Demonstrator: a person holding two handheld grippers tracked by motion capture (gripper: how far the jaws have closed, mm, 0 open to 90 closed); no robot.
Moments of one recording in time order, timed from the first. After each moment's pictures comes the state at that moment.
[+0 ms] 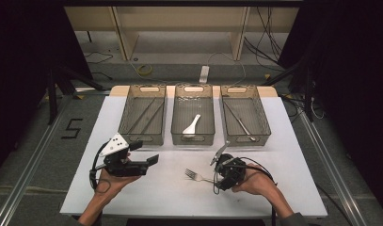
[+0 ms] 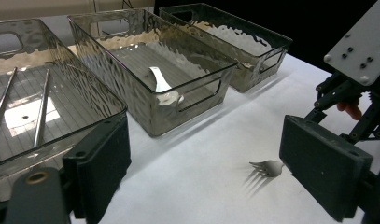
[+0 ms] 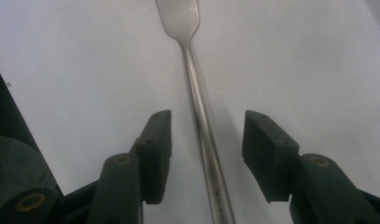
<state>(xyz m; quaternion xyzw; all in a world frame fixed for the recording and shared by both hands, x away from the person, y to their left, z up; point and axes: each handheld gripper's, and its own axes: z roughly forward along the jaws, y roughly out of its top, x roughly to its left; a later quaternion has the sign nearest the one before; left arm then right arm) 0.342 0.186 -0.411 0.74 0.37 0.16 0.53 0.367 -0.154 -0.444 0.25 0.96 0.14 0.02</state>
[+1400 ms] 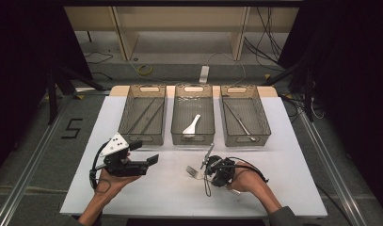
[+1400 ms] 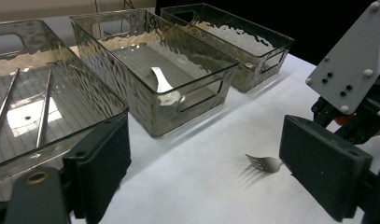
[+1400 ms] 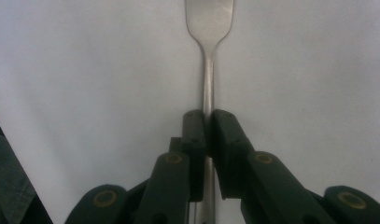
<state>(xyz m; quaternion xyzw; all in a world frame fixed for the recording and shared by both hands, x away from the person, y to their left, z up) 0.342 0.186 -0.411 0.74 0.37 0.16 0.53 0.374 -0.127 -0.456 0.20 0.98 0.08 0.02</state>
